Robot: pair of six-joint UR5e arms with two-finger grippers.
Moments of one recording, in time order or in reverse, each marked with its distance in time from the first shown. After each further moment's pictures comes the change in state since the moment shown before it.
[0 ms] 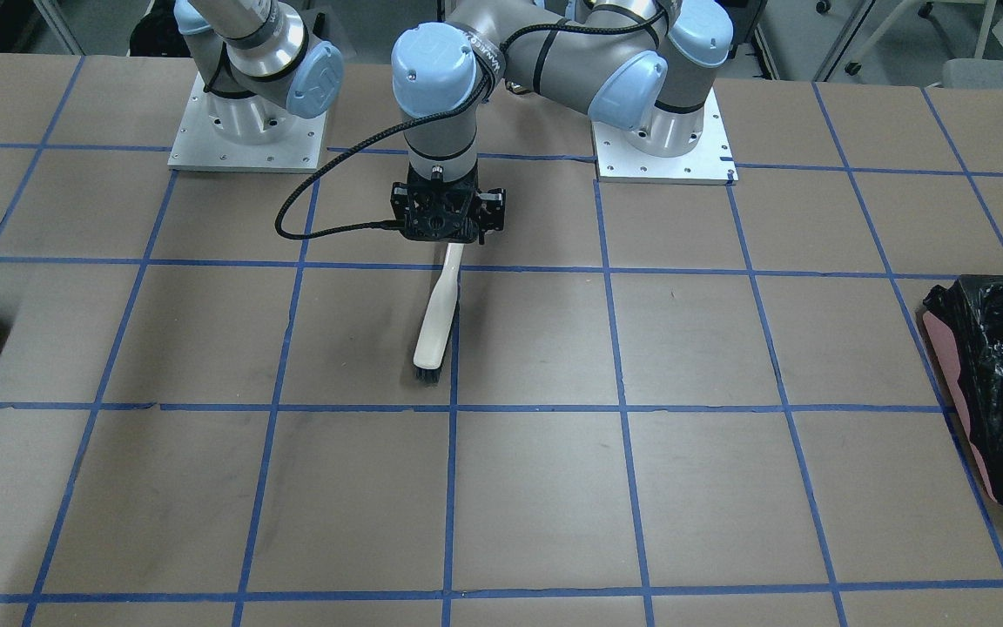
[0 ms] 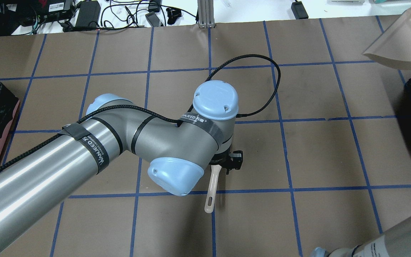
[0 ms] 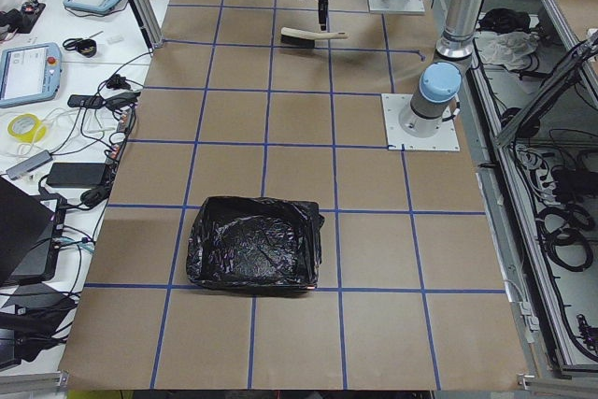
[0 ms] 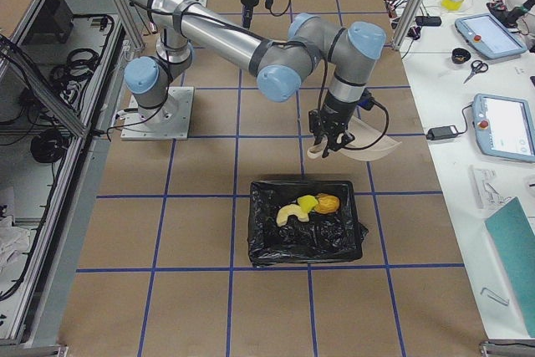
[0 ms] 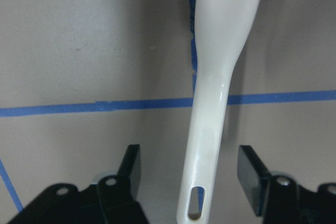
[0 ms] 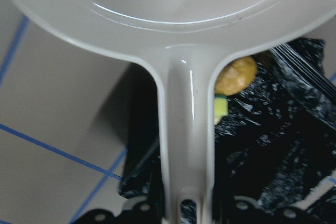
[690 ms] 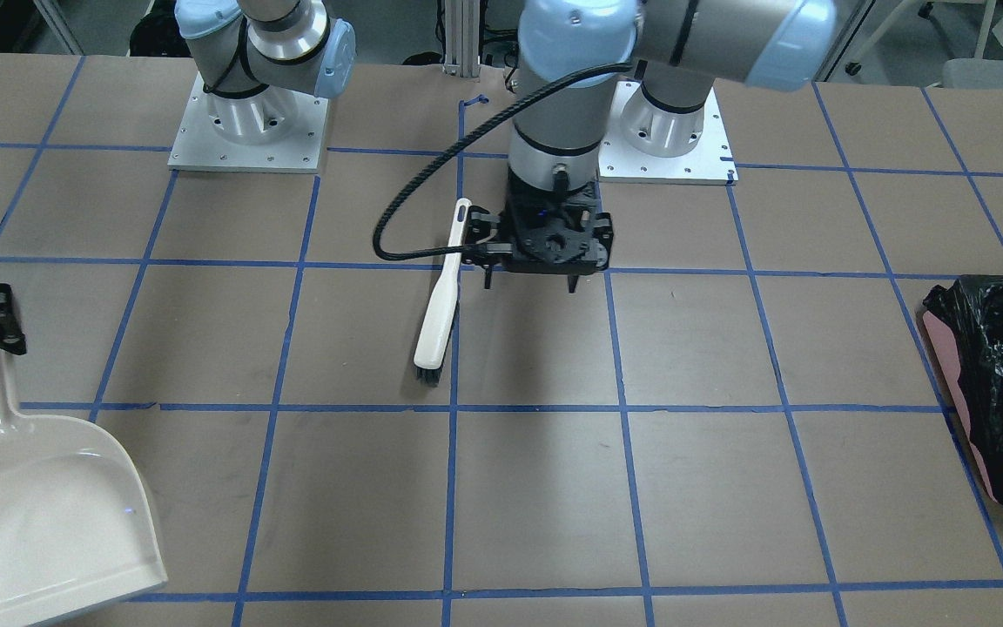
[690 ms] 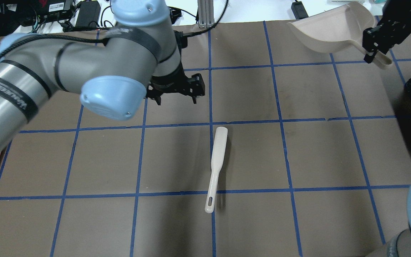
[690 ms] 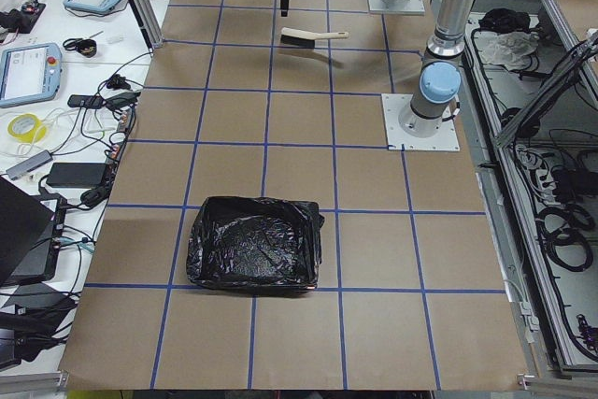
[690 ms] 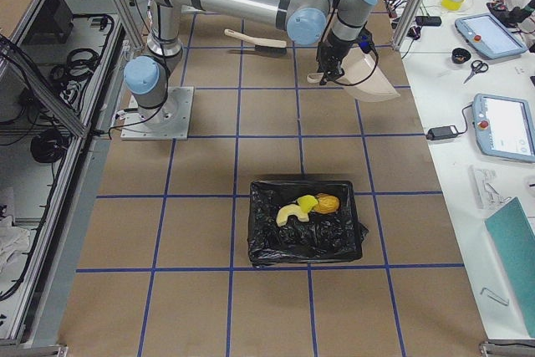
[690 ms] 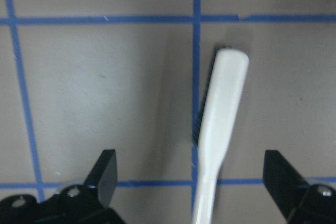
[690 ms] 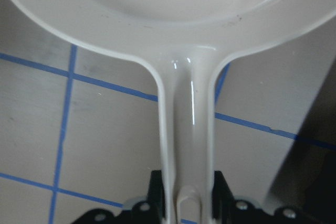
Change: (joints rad) left arm 0.300 0.058 0.209 -0.075 0.013 0.243; right arm 0.285 -0.029 0.017 0.141 0.262 0.614
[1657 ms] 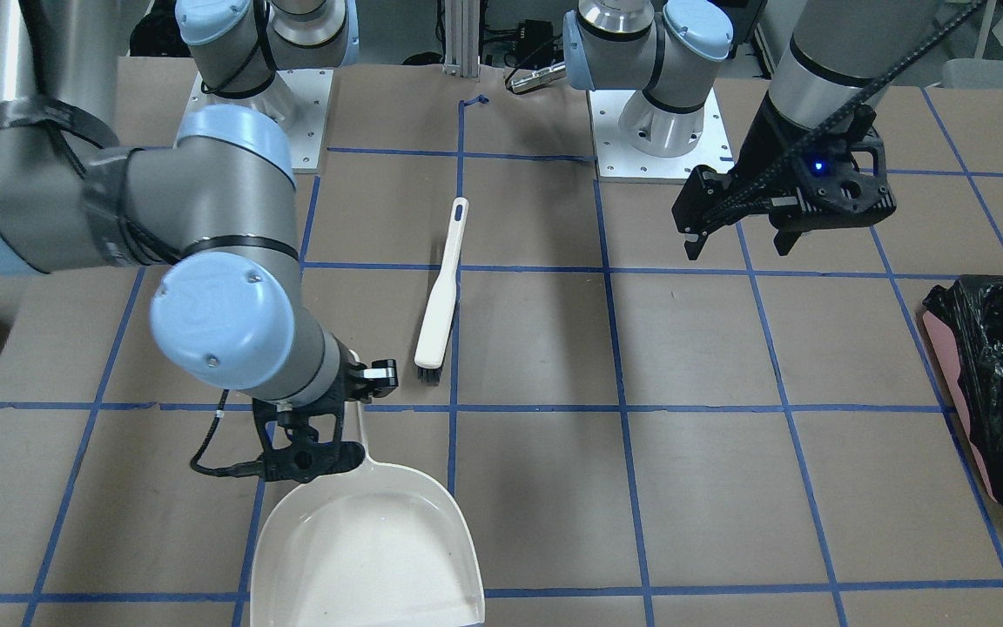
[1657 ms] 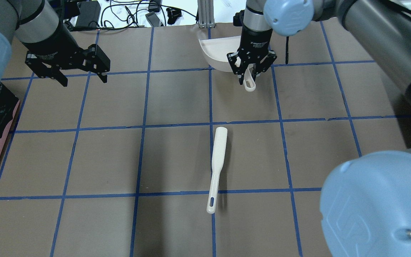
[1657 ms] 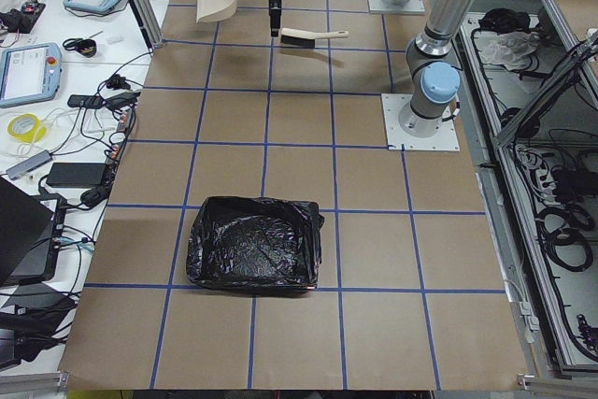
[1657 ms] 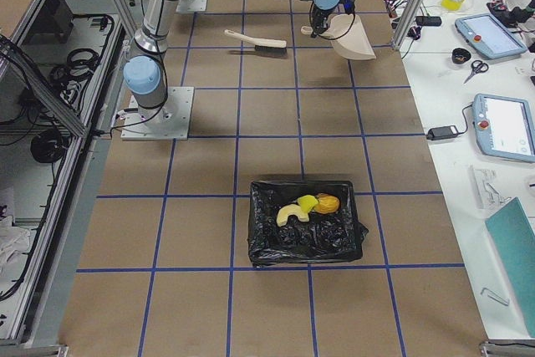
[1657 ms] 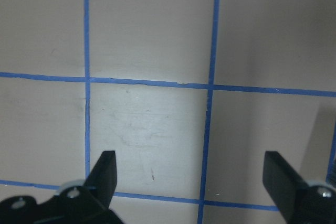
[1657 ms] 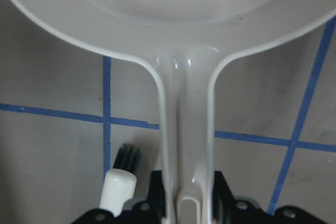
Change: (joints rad) left arm 0.304 0.152 0.013 -0.188 0.021 0.217; right arm 0.431 0.191 -0.016 -0.131 0.155 0.569
